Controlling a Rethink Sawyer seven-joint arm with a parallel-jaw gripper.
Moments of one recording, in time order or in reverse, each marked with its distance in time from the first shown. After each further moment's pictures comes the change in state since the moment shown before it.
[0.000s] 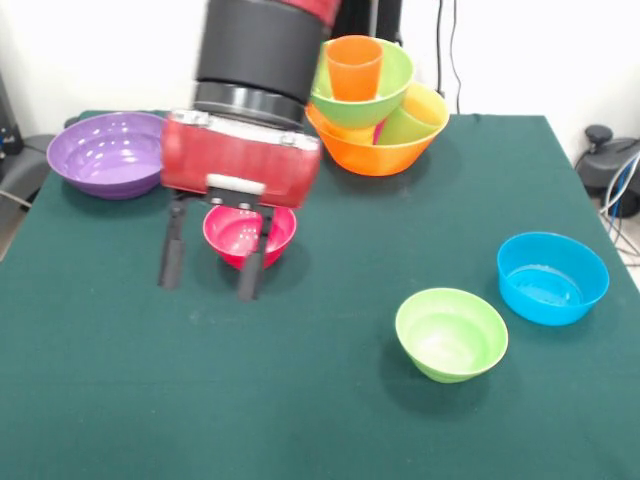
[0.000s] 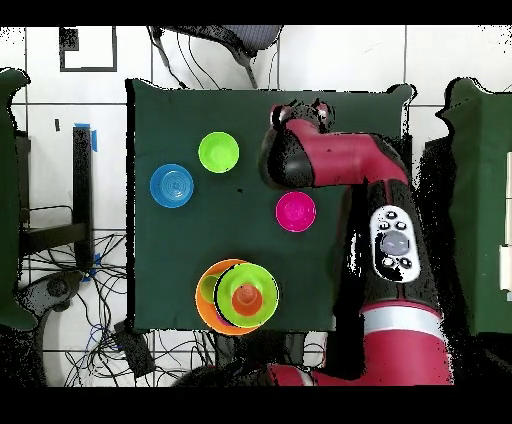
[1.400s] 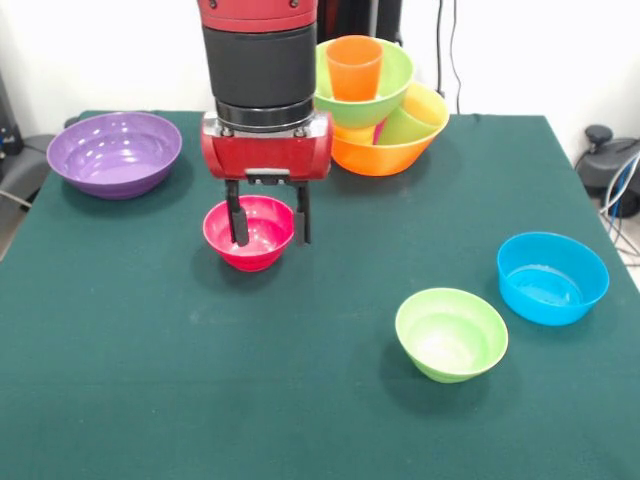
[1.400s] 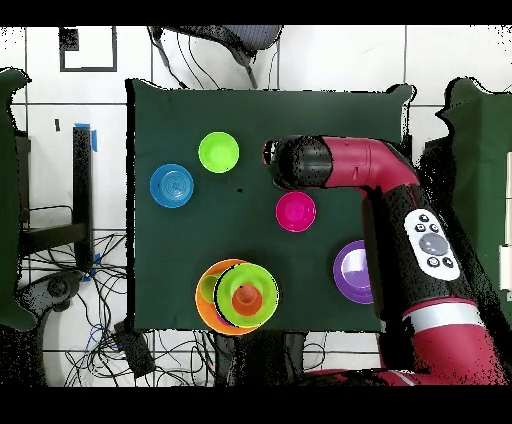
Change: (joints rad) arm -0.204 -0.013 0.297 0.122 0.025 0.431 0.000
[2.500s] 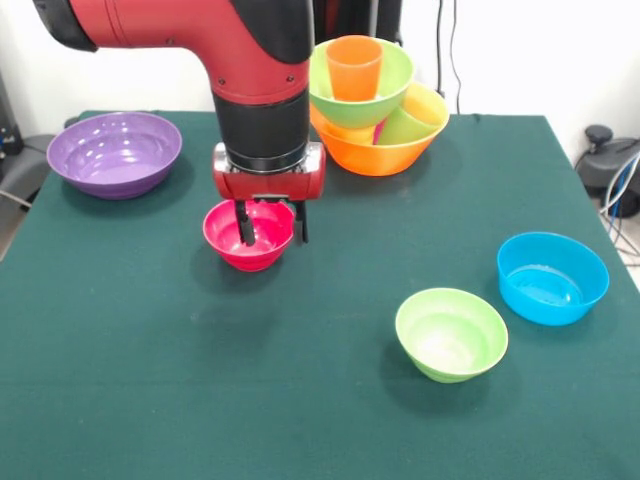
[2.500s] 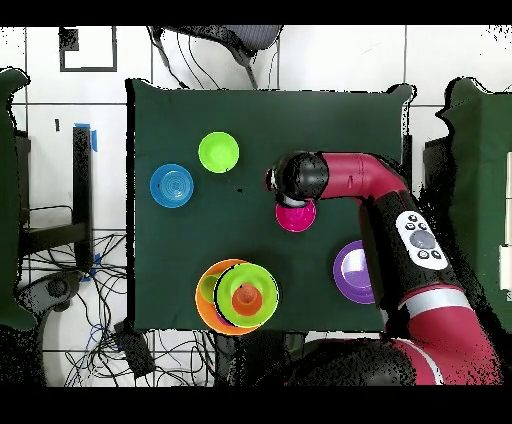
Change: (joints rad) arm -0.014 0.107 -0.014 0.007 -0.055 0.132 0.000
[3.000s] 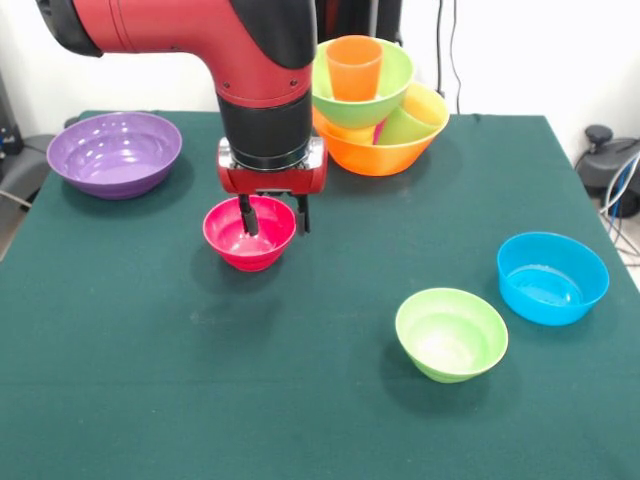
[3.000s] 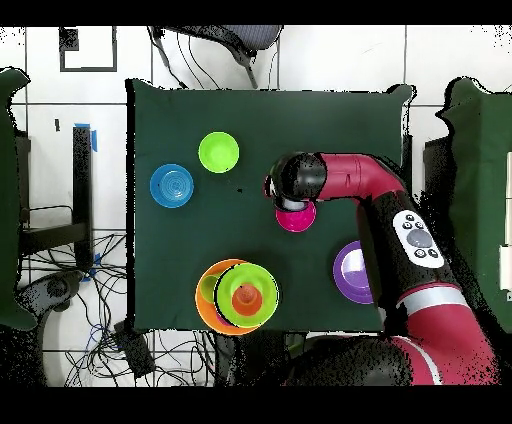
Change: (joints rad) arm 0.003 0.003 -0.004 0.000 0.000 0.042 0.000
